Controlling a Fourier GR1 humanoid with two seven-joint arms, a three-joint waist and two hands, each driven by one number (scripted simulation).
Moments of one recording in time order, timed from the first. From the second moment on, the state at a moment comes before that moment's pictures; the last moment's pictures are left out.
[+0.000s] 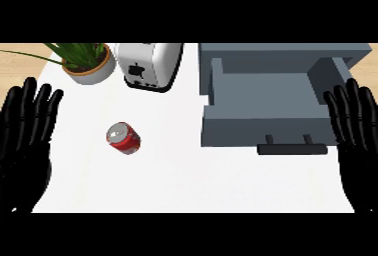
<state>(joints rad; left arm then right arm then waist) -0.01 0.10 -0.02 -2.10 0.03 -0.03 -0.03 0.00 -0.10 0.05 -2.10 0.02 -0.01 0.00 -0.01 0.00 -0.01</state>
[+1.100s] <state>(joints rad) -0.06 0.10 -0.11 -2.08 0.04 -0.06 0.40 0.15 -0.10 -0.06 -2.09 -0.02 0.00 0.16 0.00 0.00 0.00</state>
